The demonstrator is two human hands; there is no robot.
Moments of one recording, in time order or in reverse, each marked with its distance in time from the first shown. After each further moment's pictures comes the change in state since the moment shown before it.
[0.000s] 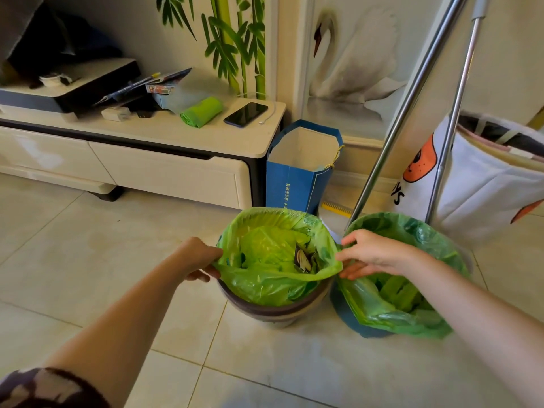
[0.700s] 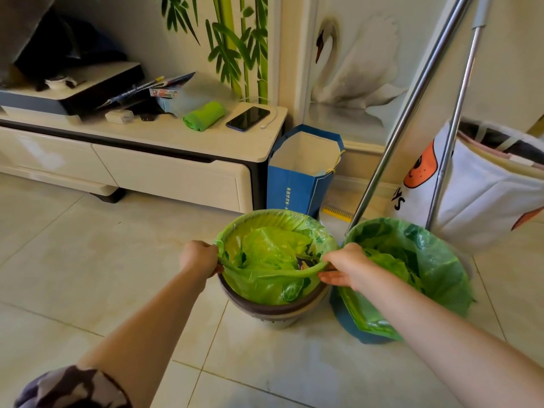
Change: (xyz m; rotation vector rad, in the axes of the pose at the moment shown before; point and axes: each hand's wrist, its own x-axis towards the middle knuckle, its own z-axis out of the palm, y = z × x) left_hand 0.008 -0.002 0.022 -0.438 0.255 0.040; right_hand 0.029 -0.002 0.045 0.388 0.349 0.183
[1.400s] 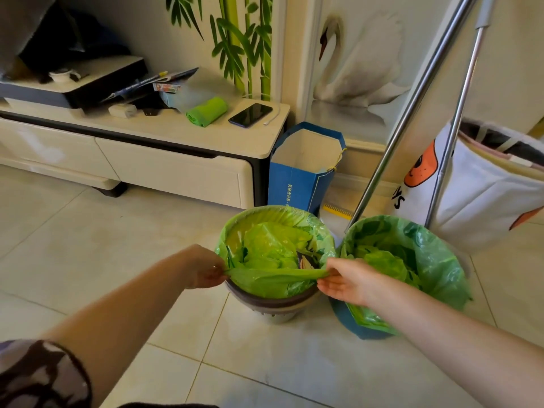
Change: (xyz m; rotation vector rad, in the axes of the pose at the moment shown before) left_hand -0.020 0.005 -0.020 -0.078 -0.359 -0.319; right_hand -0.025 0.023 -0.005 0.272 -0.166 0.131
